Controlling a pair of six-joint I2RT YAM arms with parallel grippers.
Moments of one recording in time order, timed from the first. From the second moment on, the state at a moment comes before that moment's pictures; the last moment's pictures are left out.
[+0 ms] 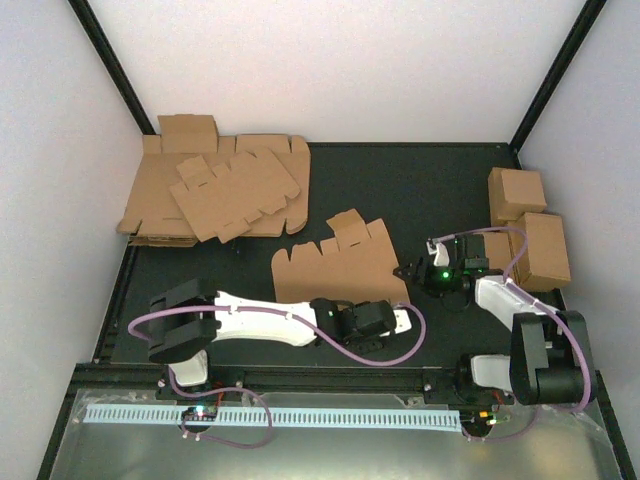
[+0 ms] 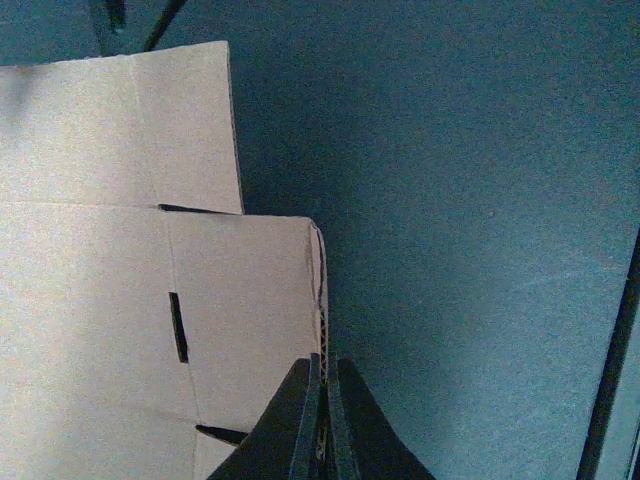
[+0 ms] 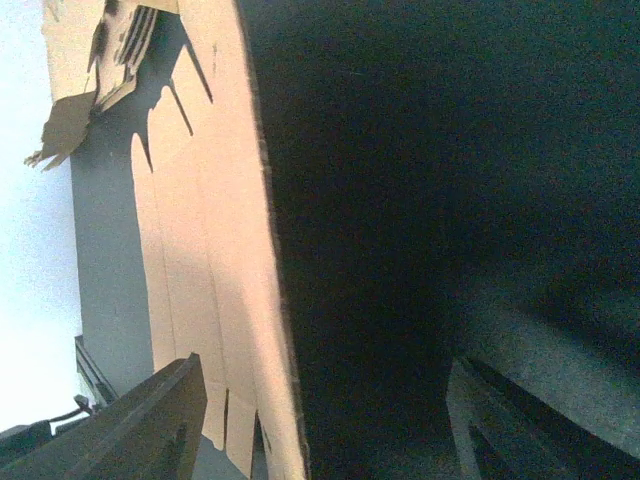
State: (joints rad) left arm -1.37 1.73 1.08 -0.31 -0.25 0.03; right arm 0.06 1.28 0.48 -0.21 -0.77 0.44
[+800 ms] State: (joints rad) left arm -1.39 1.54 0.91 -0.22 -0.26 0.02; right arm 0.20 1.32 0.61 -0.27 -0.72 0.40
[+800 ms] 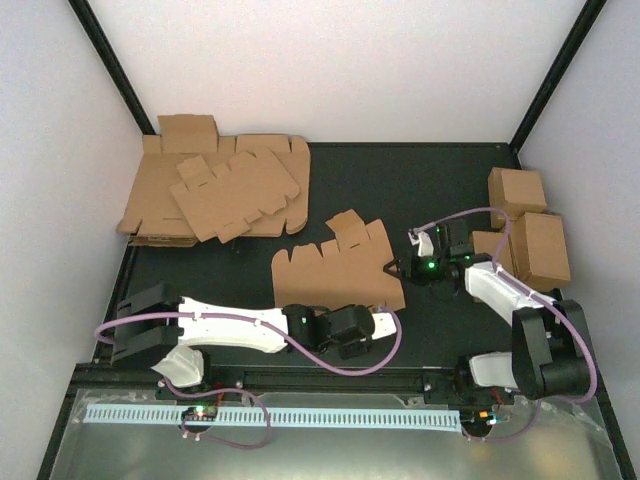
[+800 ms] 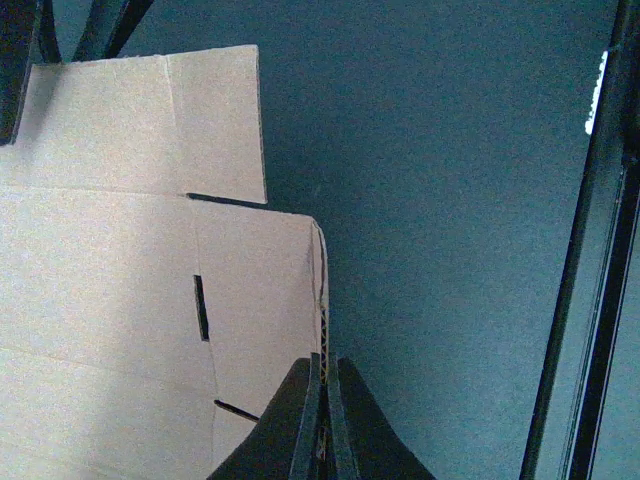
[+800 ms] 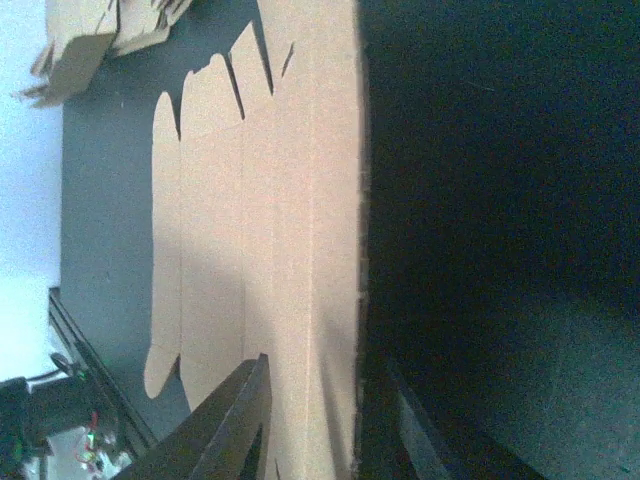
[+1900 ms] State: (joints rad) left arm -0.81 0.93 0.96 -0.37 -0.04 -0.12; right arm 0.65 1.32 1.16 -0.69 -0.33 0.16
